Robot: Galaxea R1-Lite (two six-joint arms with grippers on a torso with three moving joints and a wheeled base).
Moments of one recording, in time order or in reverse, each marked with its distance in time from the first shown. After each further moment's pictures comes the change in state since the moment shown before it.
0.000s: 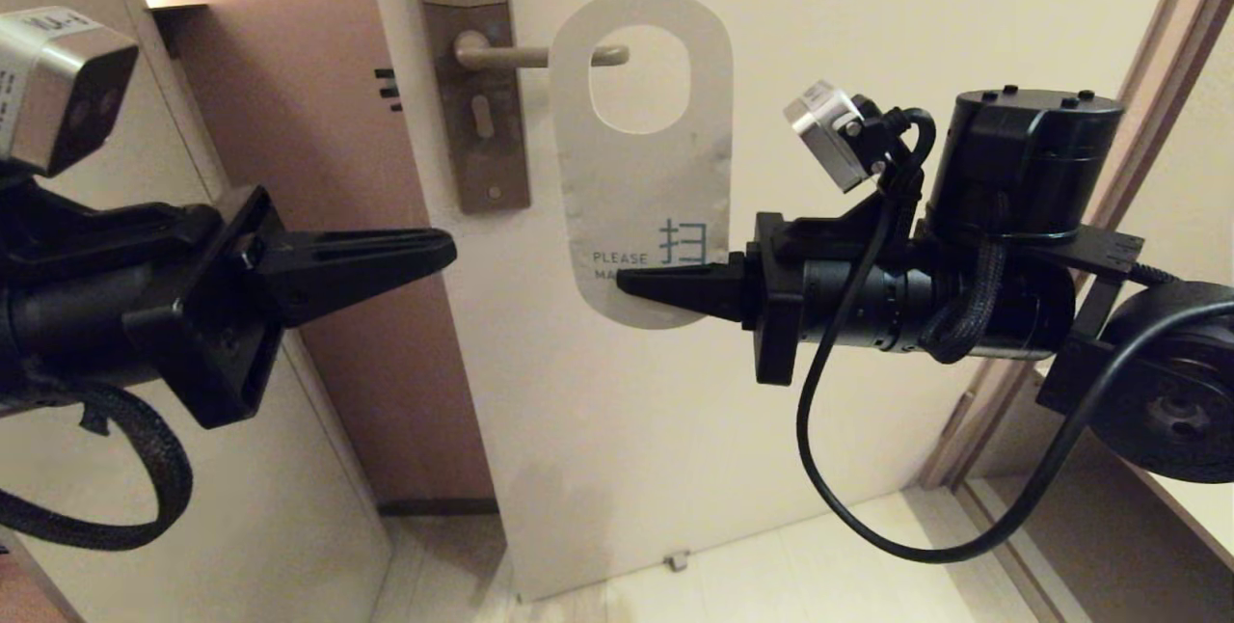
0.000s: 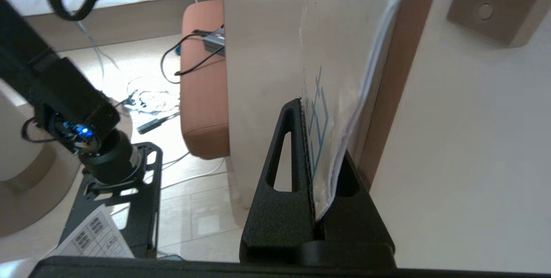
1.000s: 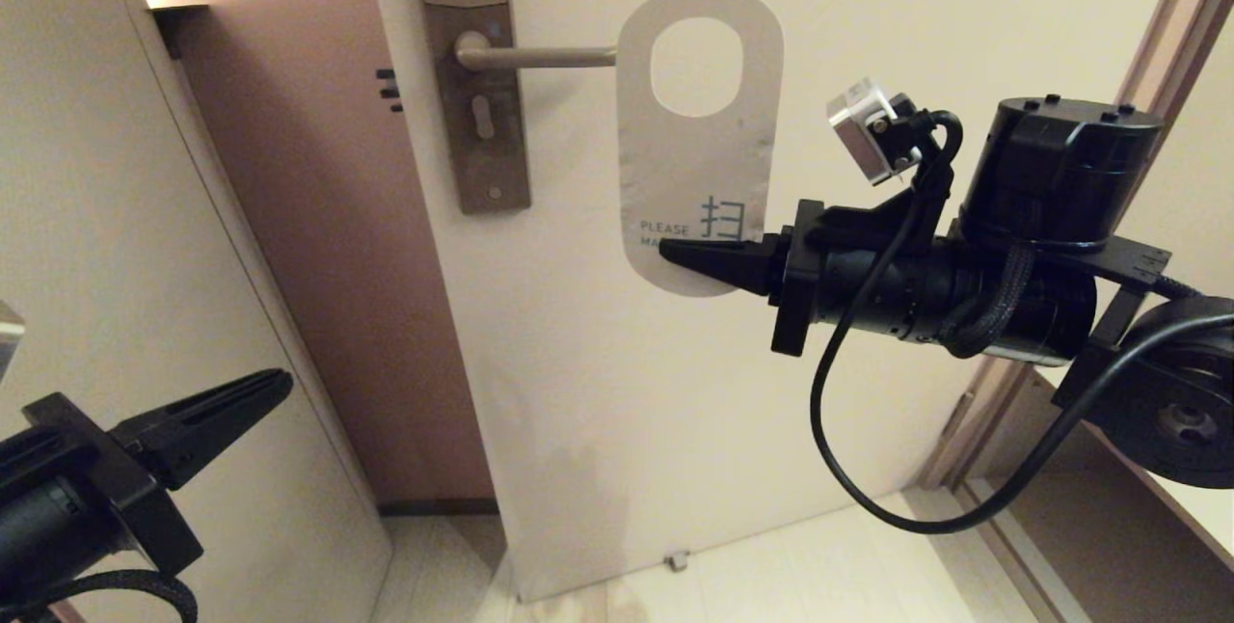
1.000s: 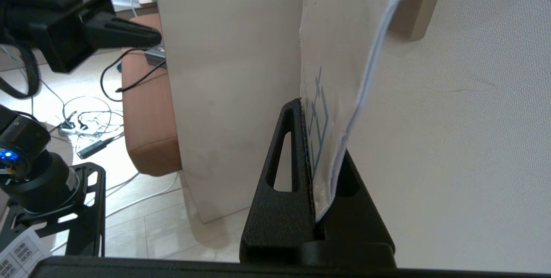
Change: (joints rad) left arm 0.064 -0.297 0.435 0.003 0.690 0.035; right arm -0.057 -0.012 0.064 -0.097 -0.114 -0.002
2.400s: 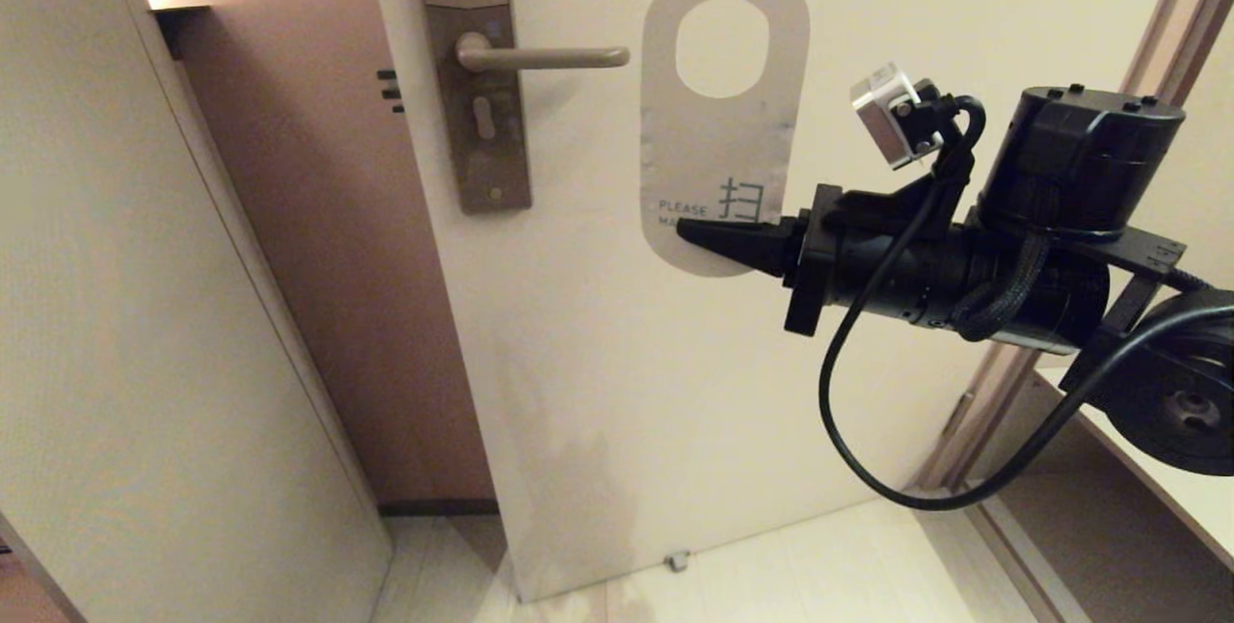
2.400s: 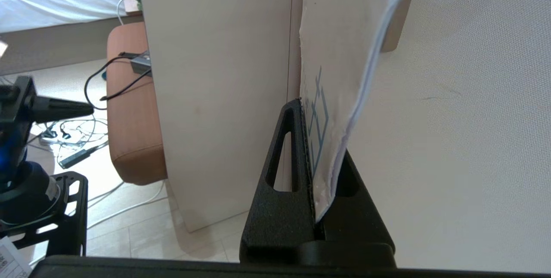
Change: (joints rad) left arm 0.230 -0.670 0.290 0.562 0.236 0.007; right arm -0.037 -0.003 -0.002 -0.029 0.002 -0.001
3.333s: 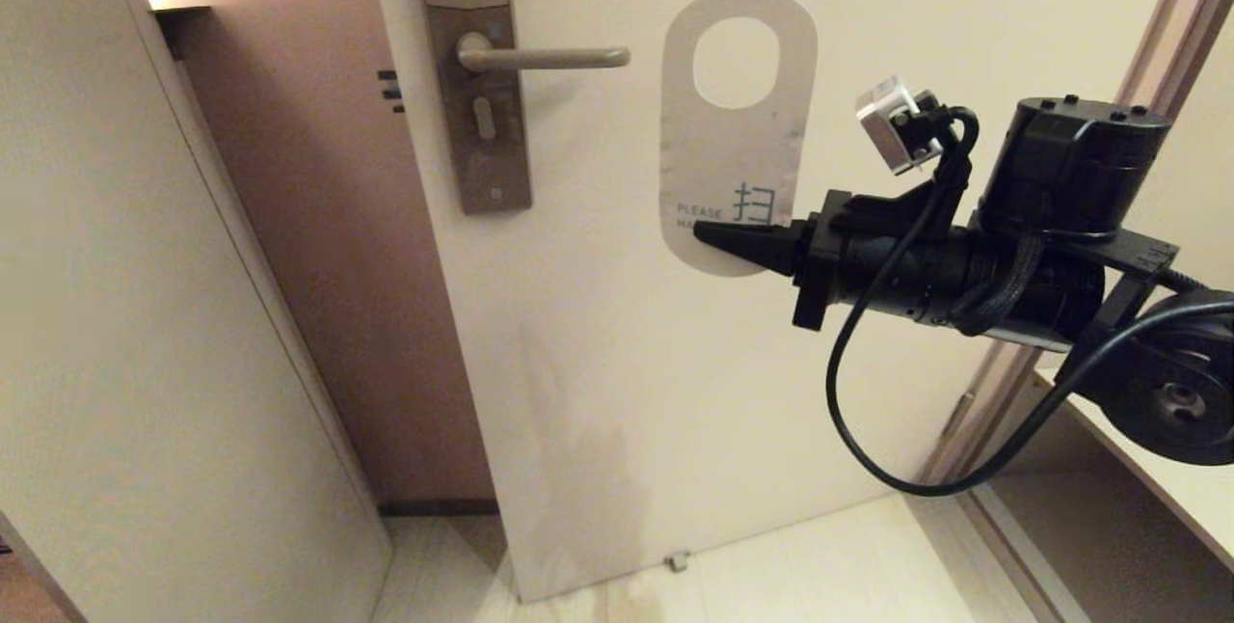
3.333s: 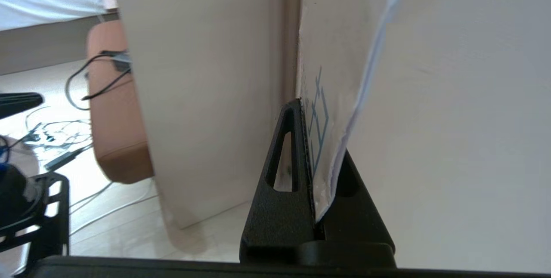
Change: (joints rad) left arm 0.009 -0.317 0.018 0.058 -0.044 -0.002; right arm -0.048 0.011 0.011 0.000 -0.003 0.000
